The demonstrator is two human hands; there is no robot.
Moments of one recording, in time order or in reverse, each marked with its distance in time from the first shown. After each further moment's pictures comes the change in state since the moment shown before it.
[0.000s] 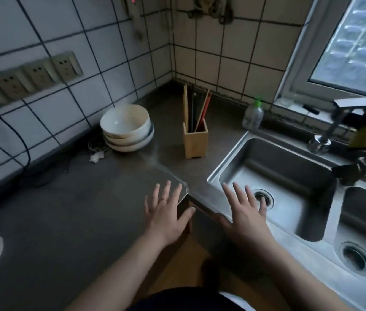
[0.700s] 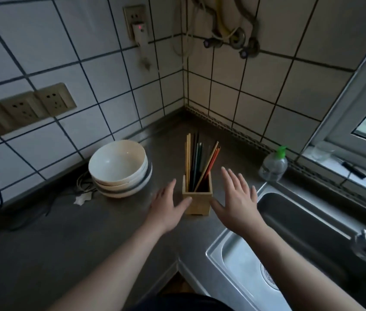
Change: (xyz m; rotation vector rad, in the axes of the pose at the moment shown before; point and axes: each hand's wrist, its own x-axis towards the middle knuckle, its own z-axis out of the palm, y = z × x) left_hand 0.238 0.022 -0.054 -0.443 0.018 -0.216; right_hand 0.267 -0.003 -0.064 0.098 0.056 -0.145
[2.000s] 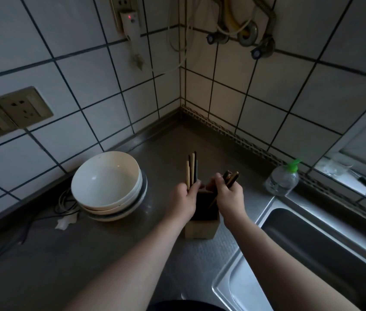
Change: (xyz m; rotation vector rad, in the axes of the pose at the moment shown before) left_hand 0.117 0.033 0.021 -0.459 0.111 -0.080; right_hand 0.118 -0.022 0.037 1.129 0.179 0.473
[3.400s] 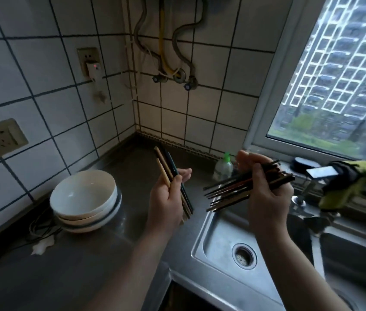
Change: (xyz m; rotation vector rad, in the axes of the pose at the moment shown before) left_hand -0.181 0.056 -0.073 -0.523 -0.244 0.526; right_hand -0.234 -0.081 -0.085 0.339 0.375 -0.800
